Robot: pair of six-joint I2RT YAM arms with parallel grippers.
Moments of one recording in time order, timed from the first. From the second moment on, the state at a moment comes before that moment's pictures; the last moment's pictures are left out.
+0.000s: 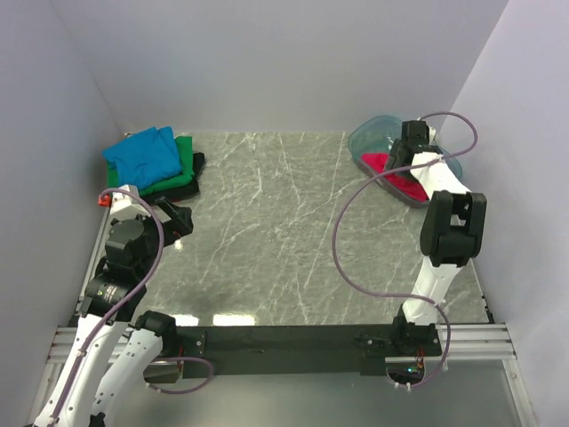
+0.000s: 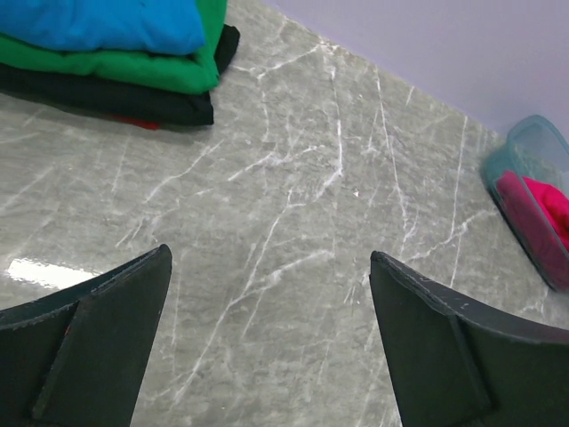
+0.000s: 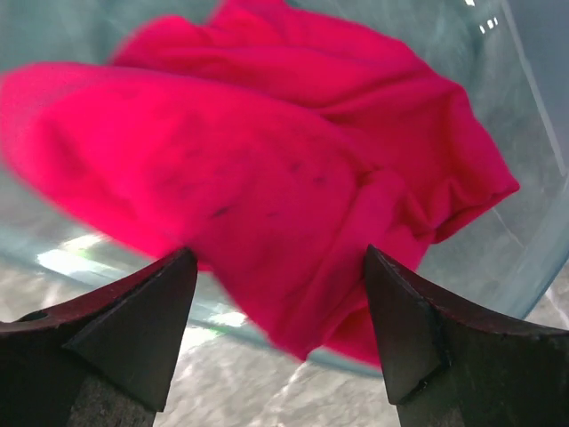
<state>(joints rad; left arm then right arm) -0.27 0.51 0.74 -0.50 -0.26 -0.56 -0.05 1.89 1.52 -0.49 0.30 0.30</state>
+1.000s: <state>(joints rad) -0.27 0.54 0.75 -0.54 -0.29 -0.56 0.17 1.24 1.51 -0.41 0.20 0.27</state>
